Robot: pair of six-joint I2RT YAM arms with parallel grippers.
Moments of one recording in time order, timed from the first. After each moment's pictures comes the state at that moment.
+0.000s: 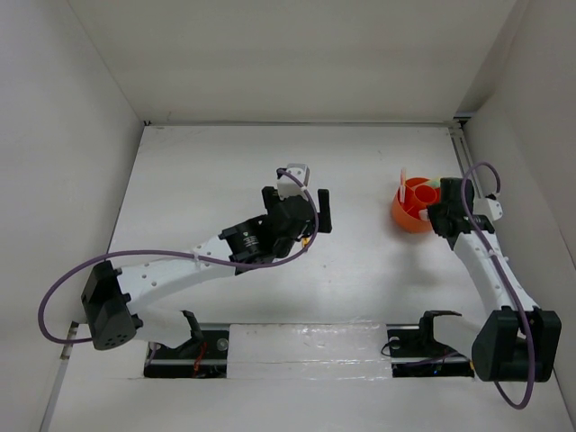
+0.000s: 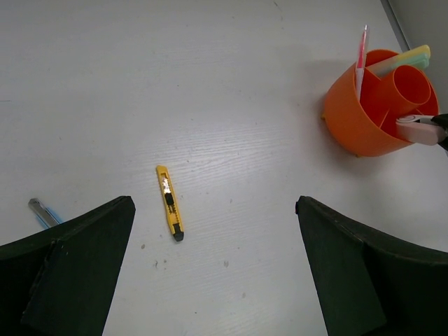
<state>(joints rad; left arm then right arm) -1.09 1.30 1.09 -0.26 -0.64 -0.60 -0.03 1.11 0.81 -0.52 0.44 1.19</state>
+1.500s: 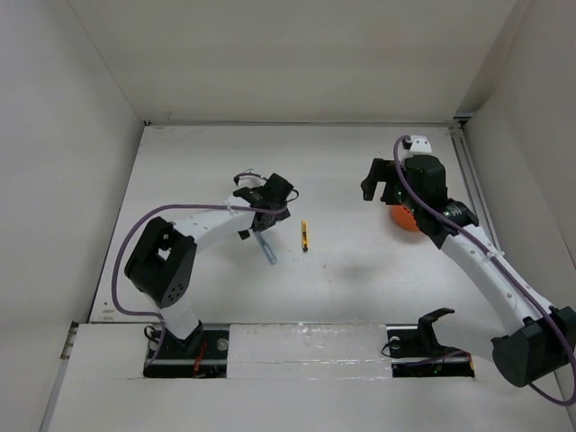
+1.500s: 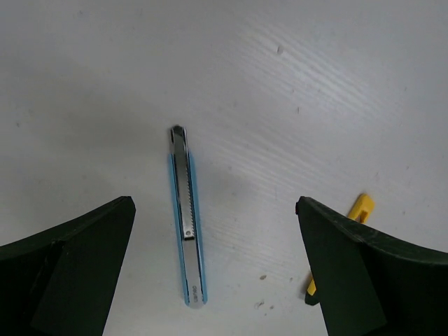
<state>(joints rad) -0.66 1.66 1.15 -0.63 -0.51 -1.05 0.36 1.11 1.01 -0.35 0.15 0.35</state>
